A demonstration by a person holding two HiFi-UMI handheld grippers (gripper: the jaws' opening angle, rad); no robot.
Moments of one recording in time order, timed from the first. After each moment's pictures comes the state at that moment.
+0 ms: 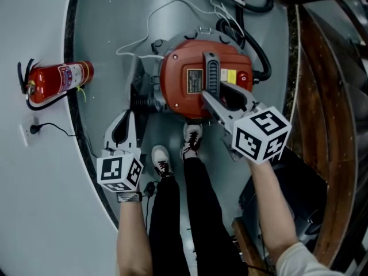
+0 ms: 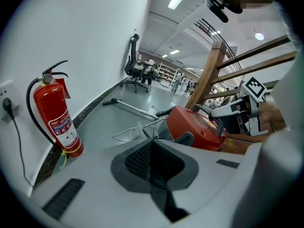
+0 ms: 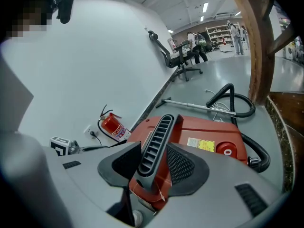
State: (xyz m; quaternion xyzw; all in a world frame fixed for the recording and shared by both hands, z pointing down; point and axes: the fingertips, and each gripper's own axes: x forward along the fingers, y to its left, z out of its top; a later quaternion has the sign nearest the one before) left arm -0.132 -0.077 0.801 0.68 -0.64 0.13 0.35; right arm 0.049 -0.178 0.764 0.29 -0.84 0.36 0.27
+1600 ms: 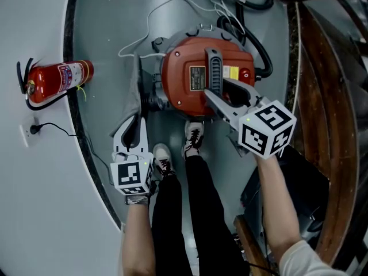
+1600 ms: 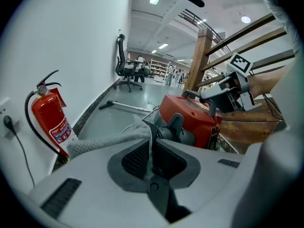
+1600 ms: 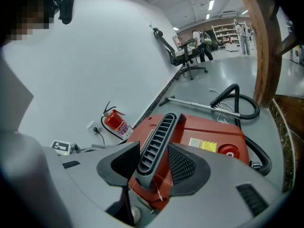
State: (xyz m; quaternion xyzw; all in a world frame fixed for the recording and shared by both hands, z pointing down) left arm -0.111 -0.055 0.814 0.70 -0.62 0.19 0.30; right arm 0.048 -0.175 0.766 0.26 -0.85 0.36 0.28
